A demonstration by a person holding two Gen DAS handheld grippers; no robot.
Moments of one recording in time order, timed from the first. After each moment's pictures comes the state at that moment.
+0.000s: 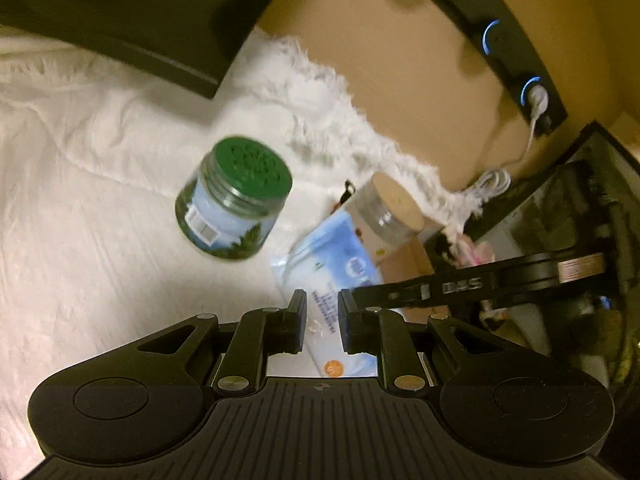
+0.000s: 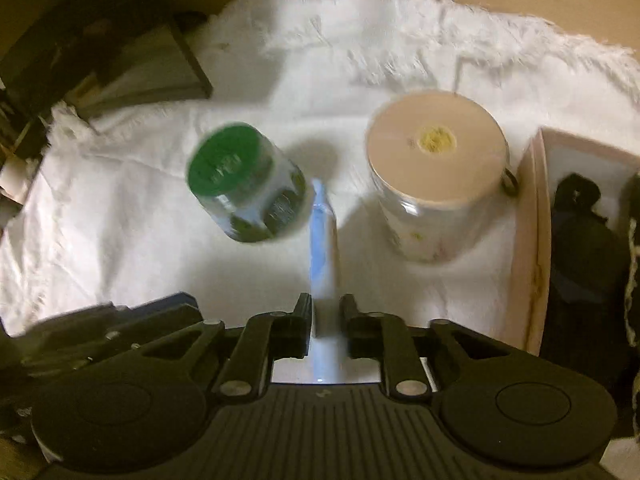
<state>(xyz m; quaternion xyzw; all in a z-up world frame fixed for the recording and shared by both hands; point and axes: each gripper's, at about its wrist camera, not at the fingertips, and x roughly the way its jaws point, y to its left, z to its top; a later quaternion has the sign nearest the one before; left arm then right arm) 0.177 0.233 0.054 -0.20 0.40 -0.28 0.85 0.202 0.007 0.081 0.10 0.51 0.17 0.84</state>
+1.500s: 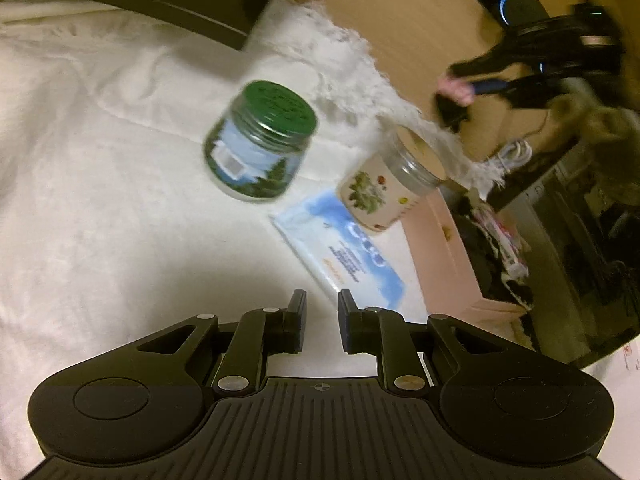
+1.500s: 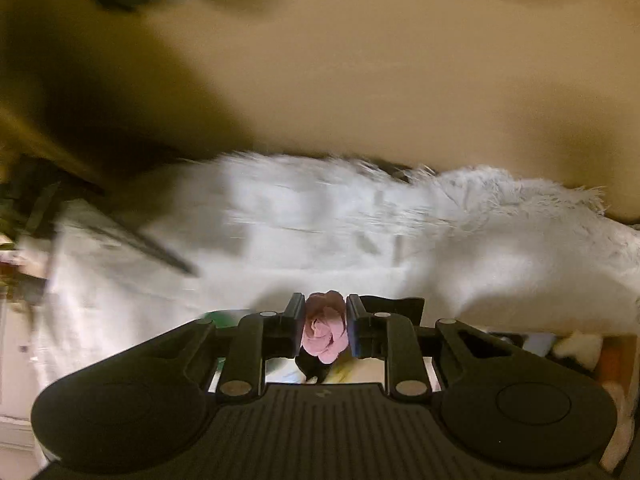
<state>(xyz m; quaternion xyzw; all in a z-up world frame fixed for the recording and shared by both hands) 0.151 0.230 0.037 -0.18 0.43 -0.26 0.85 0.295 -0.080 0.186 0.15 0.51 0.17 0.83</state>
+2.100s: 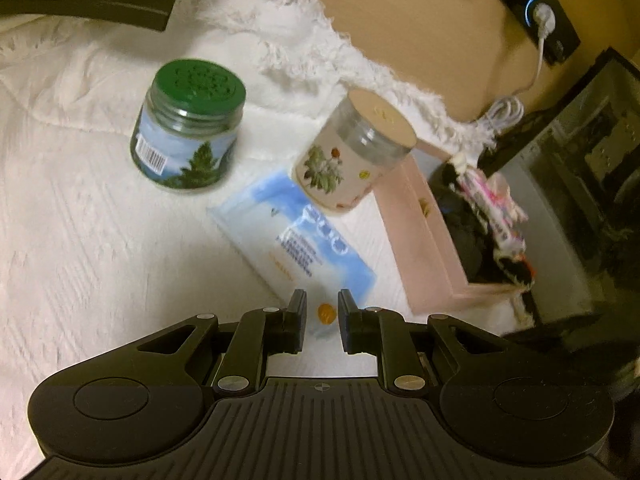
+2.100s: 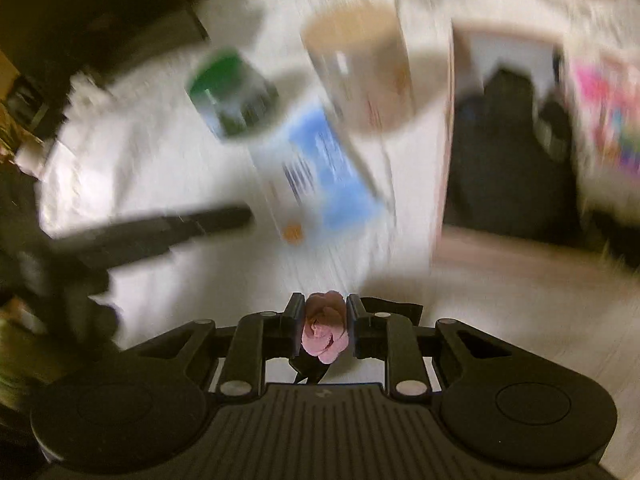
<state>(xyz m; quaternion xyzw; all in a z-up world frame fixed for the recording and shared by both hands) 0.161 0.180 0.040 -0.13 0.46 -0.27 0.83 0.097 -0.054 0.068 0.12 0.53 0.18 0.82</state>
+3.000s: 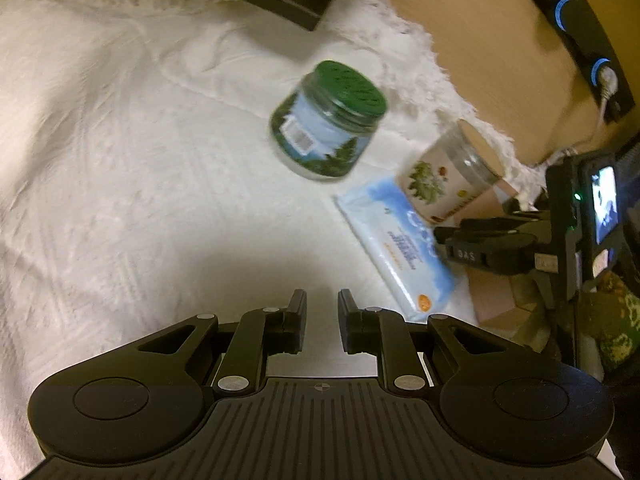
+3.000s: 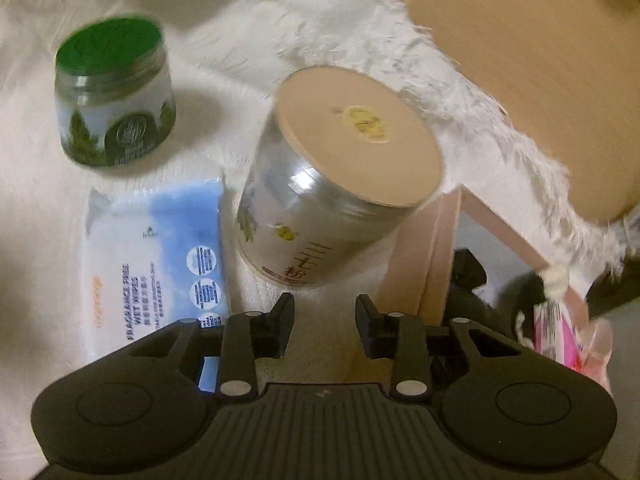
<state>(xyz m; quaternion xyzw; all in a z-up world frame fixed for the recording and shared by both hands) 0.143 0.251 0.018 -0.19 0.46 -0.18 0.85 0.202 0.021 0.028 -0.21 0.44 0.03 0.88</state>
